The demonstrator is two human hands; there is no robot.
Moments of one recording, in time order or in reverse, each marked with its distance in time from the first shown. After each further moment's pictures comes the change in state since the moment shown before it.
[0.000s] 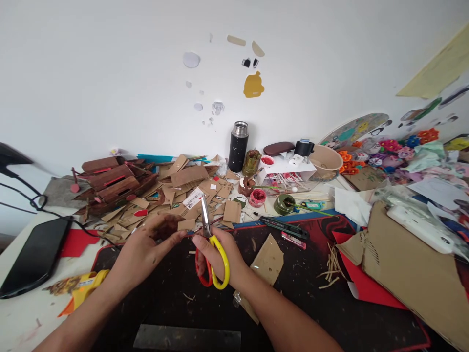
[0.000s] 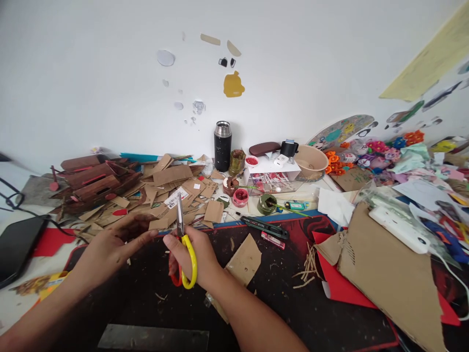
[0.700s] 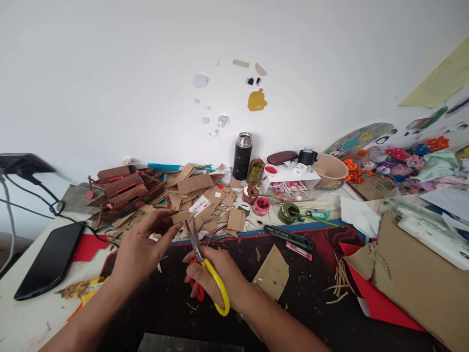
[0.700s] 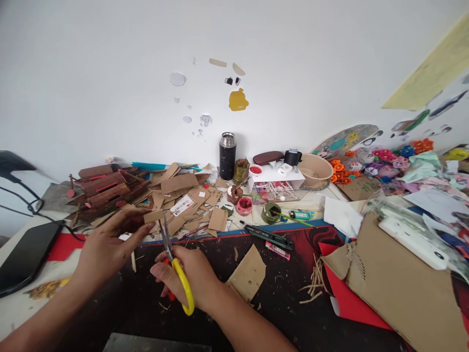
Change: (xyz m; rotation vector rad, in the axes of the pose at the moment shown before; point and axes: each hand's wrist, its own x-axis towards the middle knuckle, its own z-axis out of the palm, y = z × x) left_hand 0.007 0.008 -0.011 0.163 0.270 0.098; right_hand -0.015 0.000 0.005 -0.120 -0.197 -0.003
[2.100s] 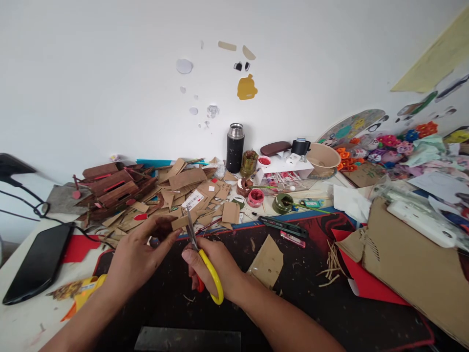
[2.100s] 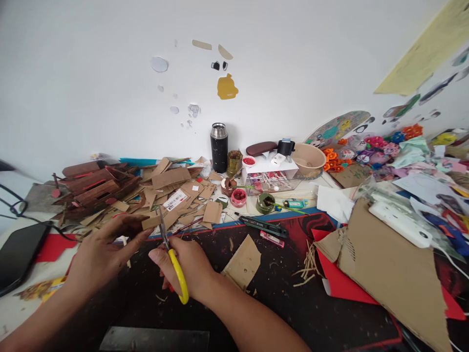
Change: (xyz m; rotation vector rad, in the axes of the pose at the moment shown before) left_hand -0.012 0.002 0.004 0.054 -0.063 0.164; right_hand 0.001 -0.001 -0.001 -0.140 0.051 -0.051
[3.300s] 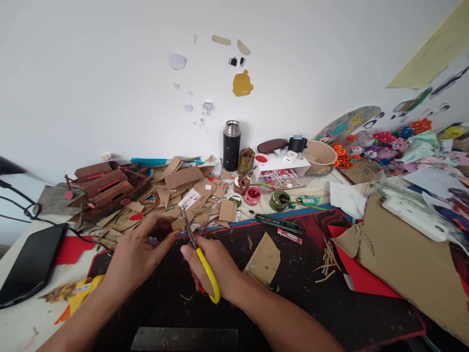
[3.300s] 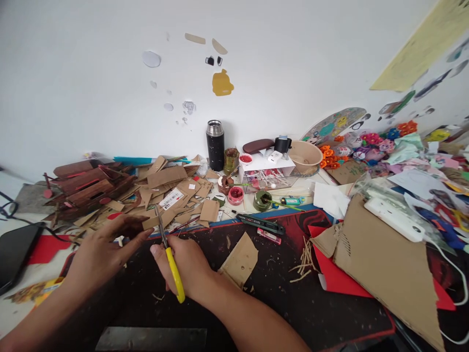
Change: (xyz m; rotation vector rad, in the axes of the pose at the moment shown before) left_hand 0.001 -0.004 0.005 0.053 -0.046 -0.016; right_hand -0.003 -0.012 -0.002 -0.158 0.063 0.069
